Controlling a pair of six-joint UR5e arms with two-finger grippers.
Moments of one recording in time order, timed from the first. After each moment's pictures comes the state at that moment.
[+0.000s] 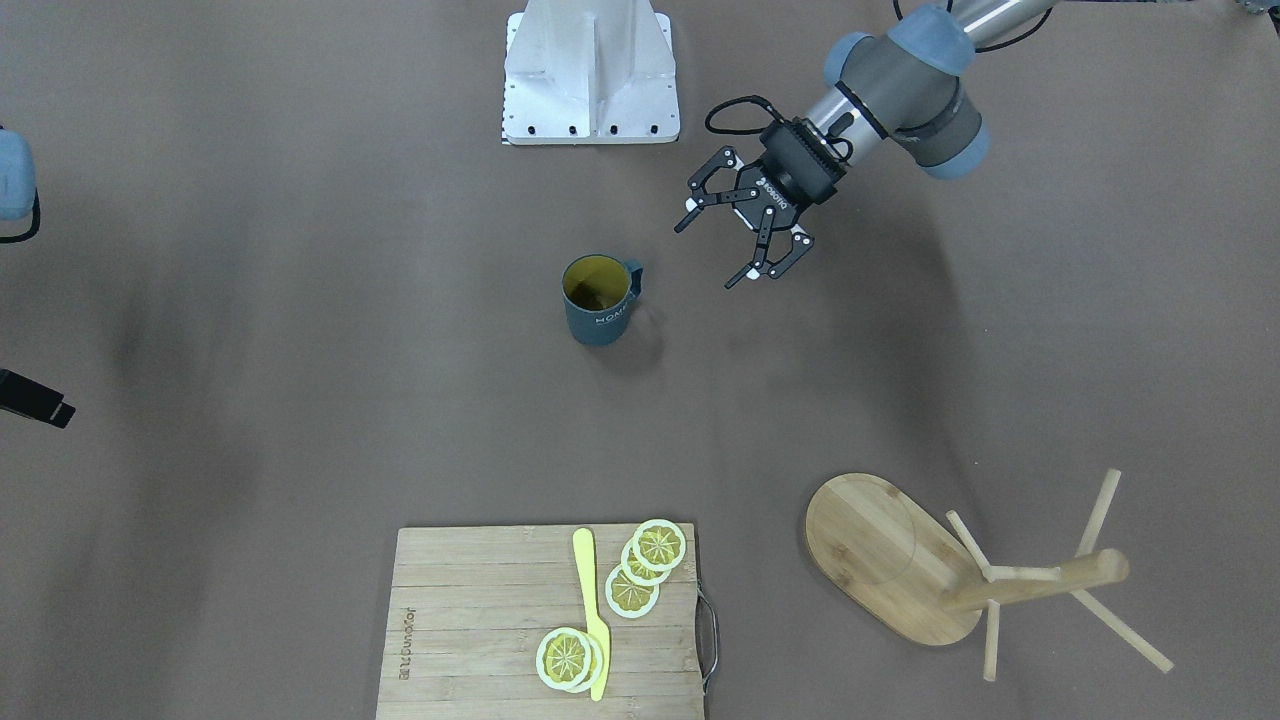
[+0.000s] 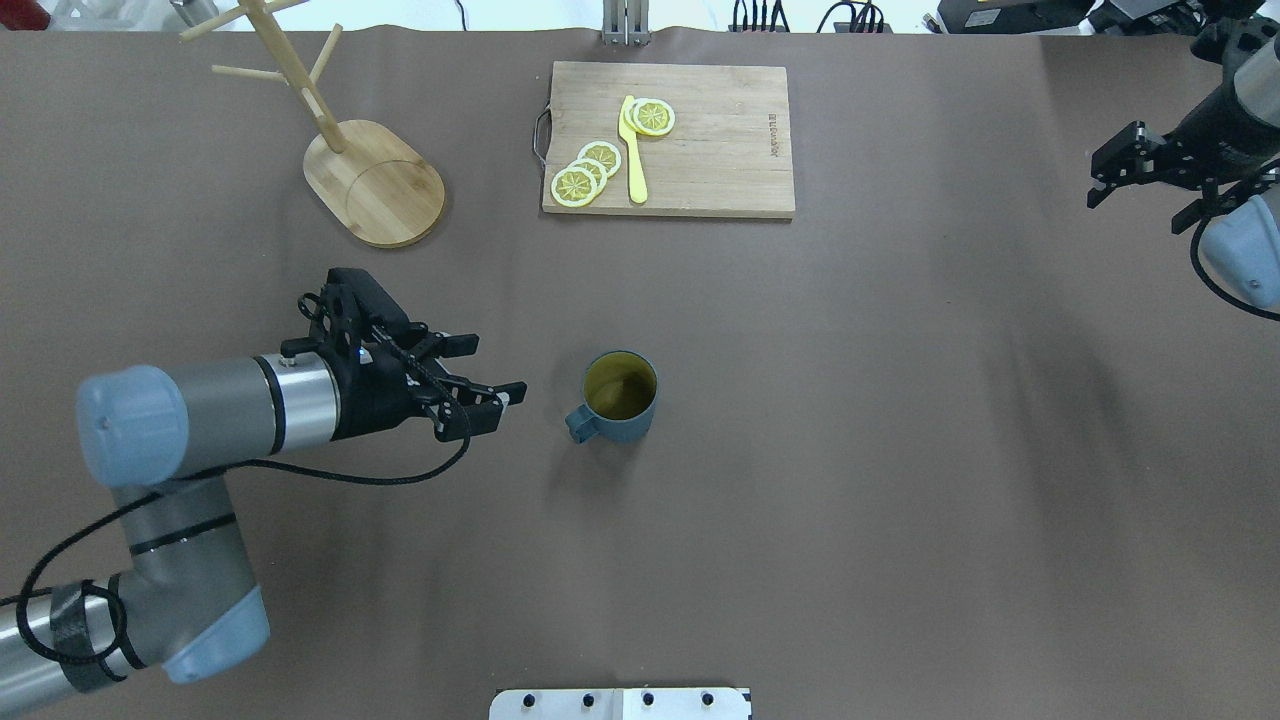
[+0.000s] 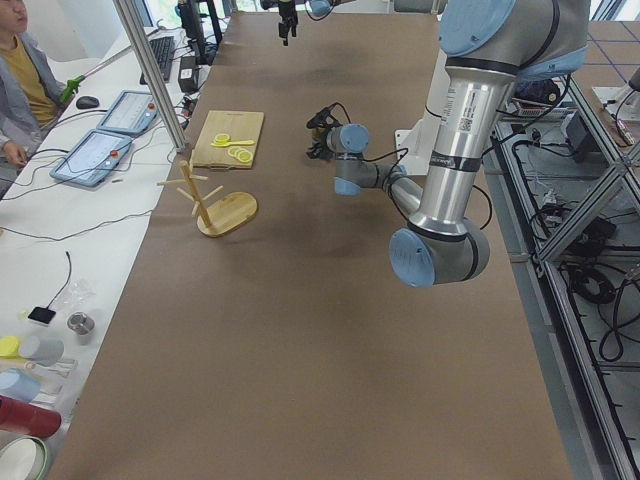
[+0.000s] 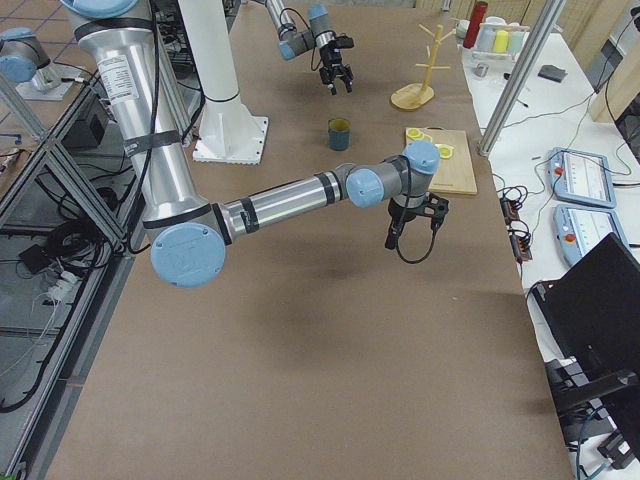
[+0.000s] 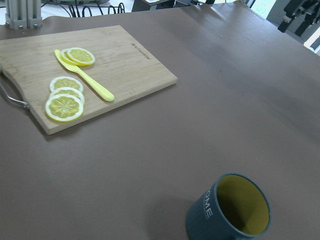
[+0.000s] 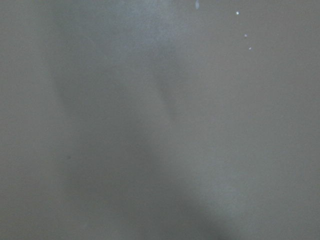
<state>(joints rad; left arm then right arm) -0.42 -1.85 -1.72 -2.78 -1.56 -0.72 1.23 -1.29 1.60 -1.56 2.33 0.78</state>
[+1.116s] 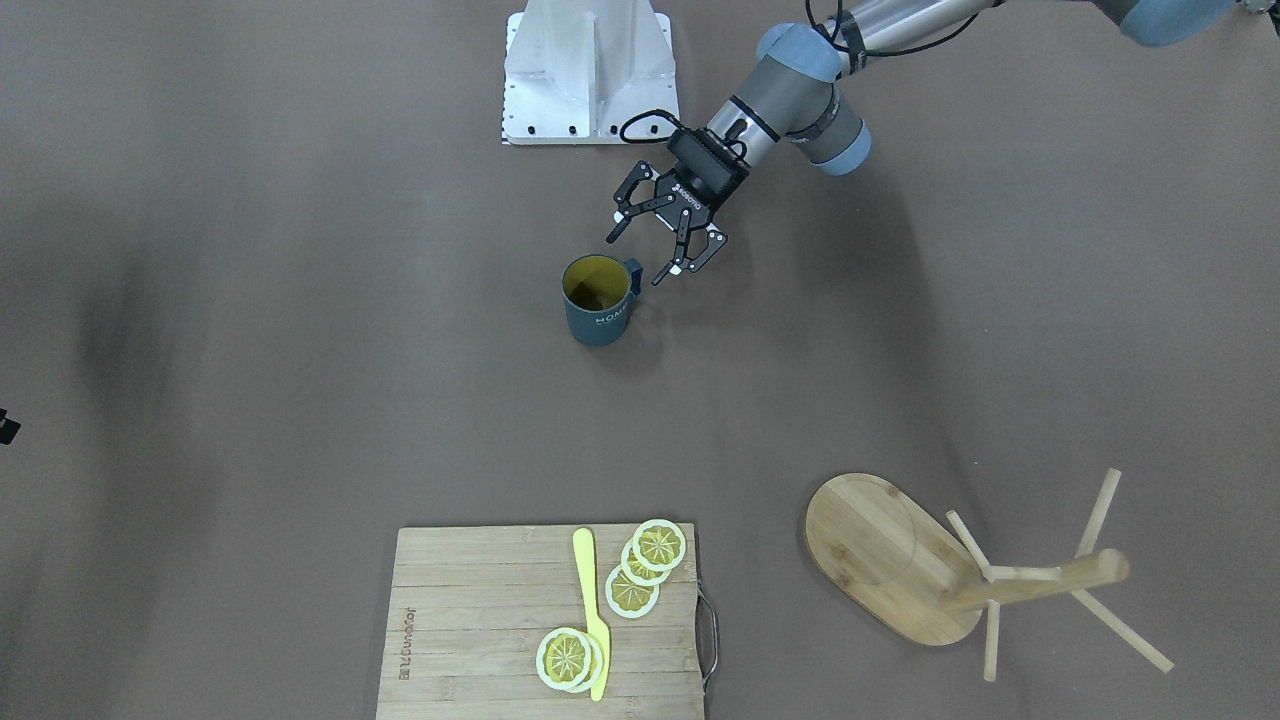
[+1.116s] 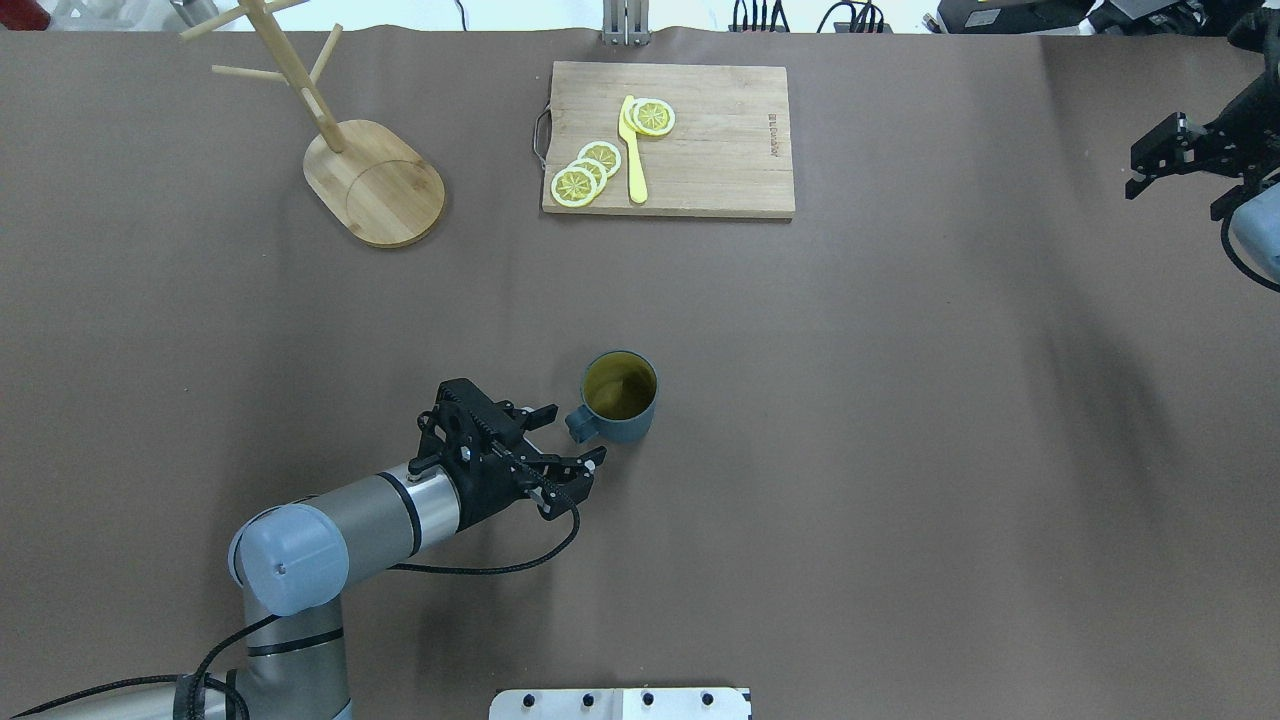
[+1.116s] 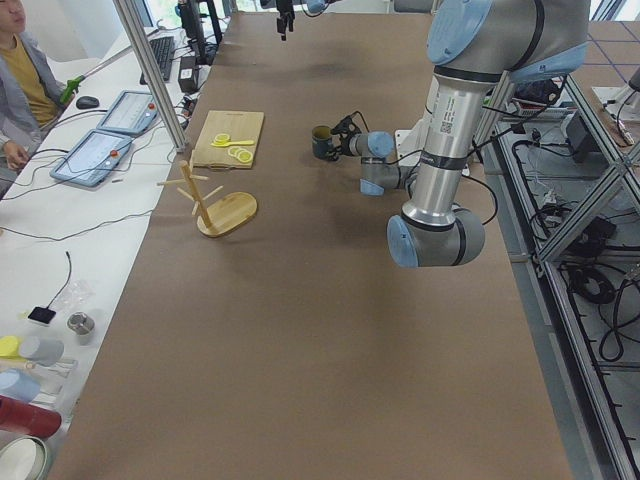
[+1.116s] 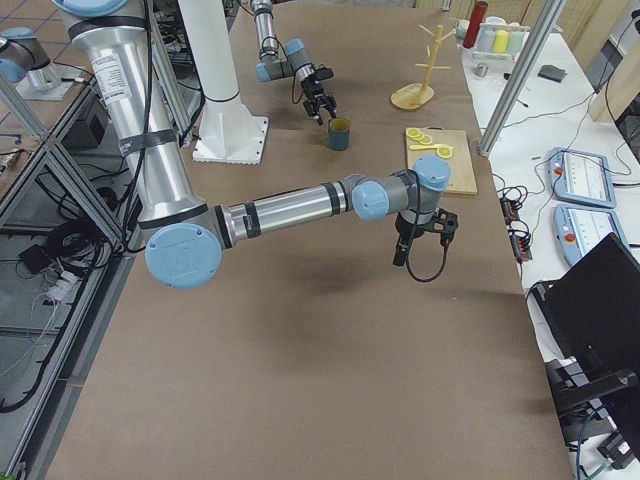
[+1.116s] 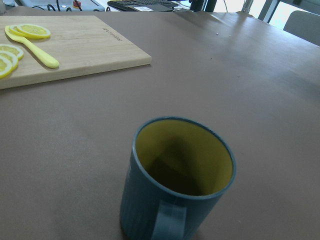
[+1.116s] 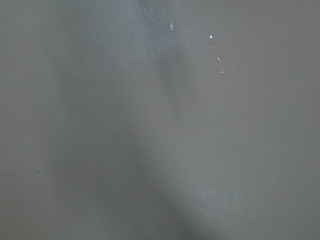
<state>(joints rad) -0.25 -1.97 -1.56 -2.81 -1.30 -0.70 1.27 -1.29 1.55 -1.55 2.33 0.69</state>
